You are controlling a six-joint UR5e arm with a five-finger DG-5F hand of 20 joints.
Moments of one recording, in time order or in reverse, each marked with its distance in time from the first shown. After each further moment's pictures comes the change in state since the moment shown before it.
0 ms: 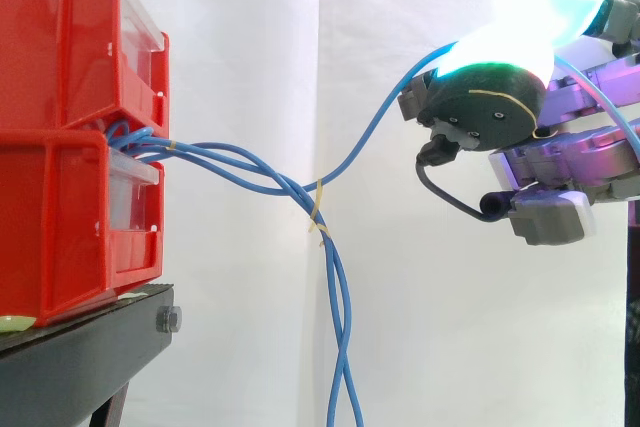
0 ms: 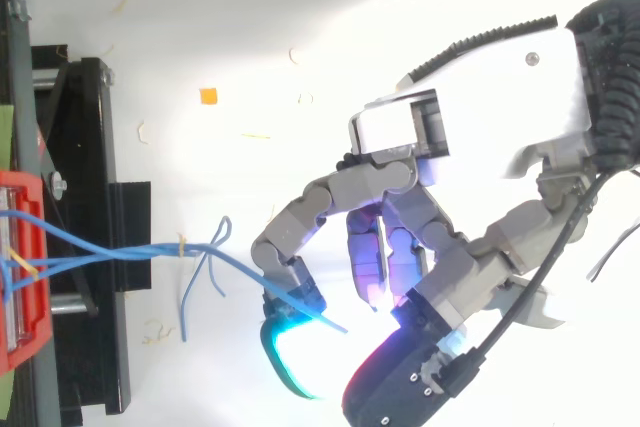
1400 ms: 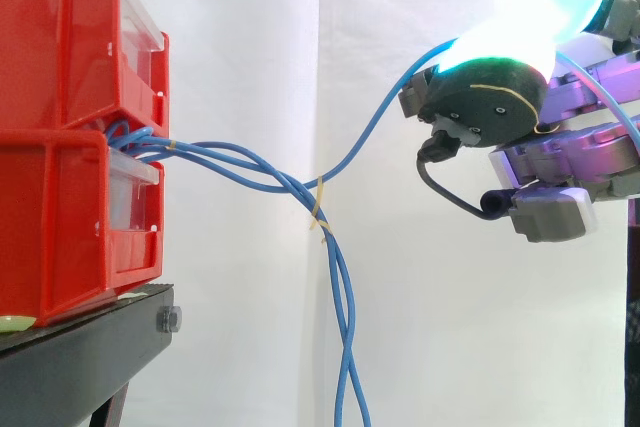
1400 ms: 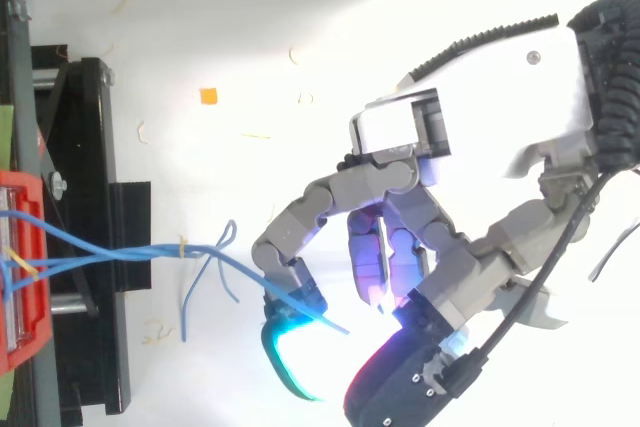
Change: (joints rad) arm -0.001 0.000 0.001 0.000 -0.005 0.006
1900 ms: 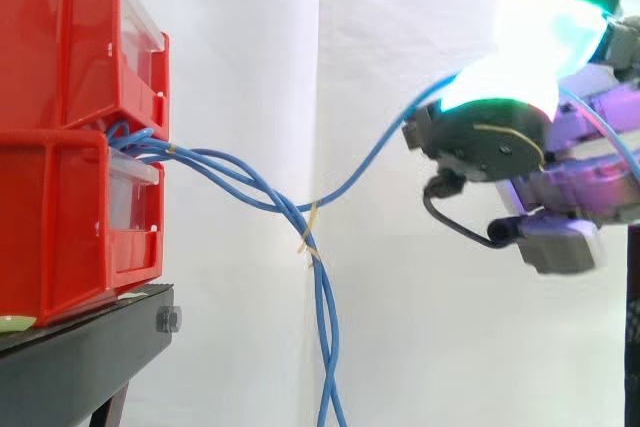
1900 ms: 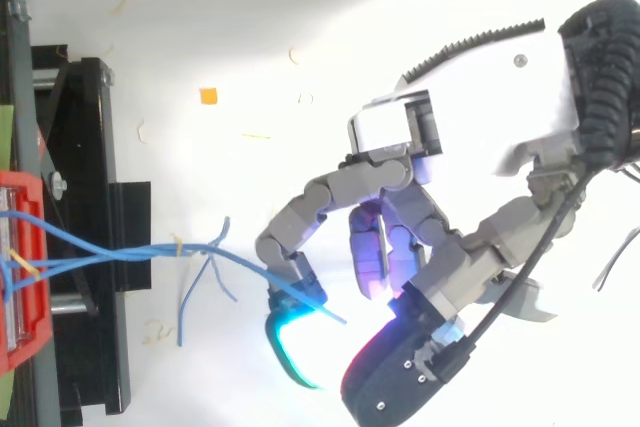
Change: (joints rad) arm 0.000 -0.005 -0.018 -0.002 0.003 0.007
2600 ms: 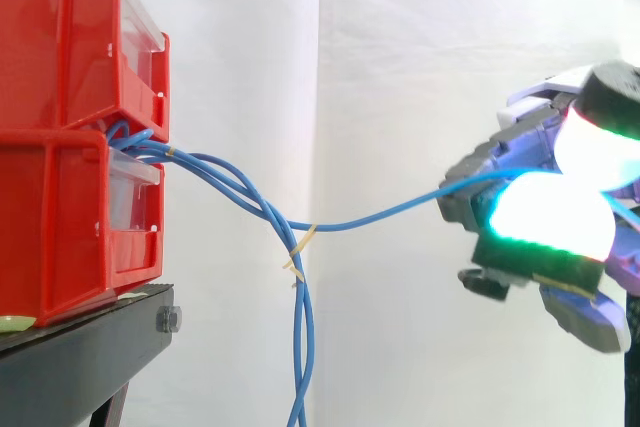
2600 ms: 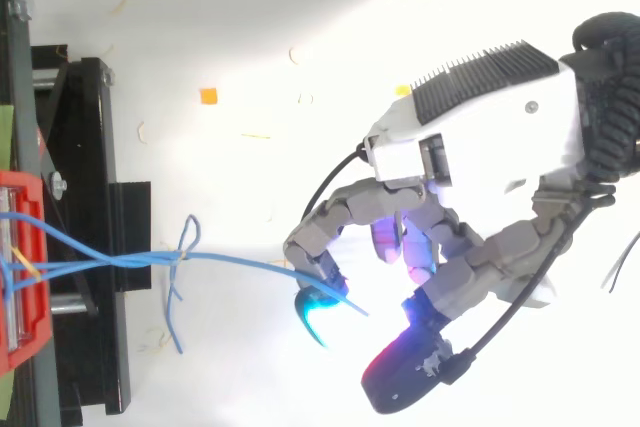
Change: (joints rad) arm 0.007 -0.005 0.025 -0.113 0.012 -0.298
